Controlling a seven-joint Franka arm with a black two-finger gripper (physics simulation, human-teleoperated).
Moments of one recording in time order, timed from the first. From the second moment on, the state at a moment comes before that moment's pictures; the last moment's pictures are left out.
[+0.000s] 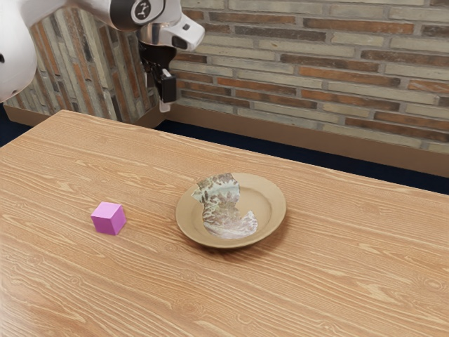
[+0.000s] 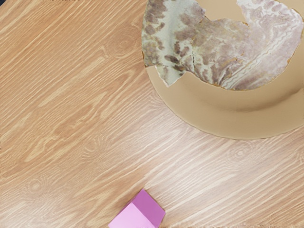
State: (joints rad) arm -0.06 0.27 -0.11 -1.23 0.32 1.51 0.47
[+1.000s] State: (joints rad) arm 0.30 0.42 0.03 -1.77 -0.06 2.06 0.74
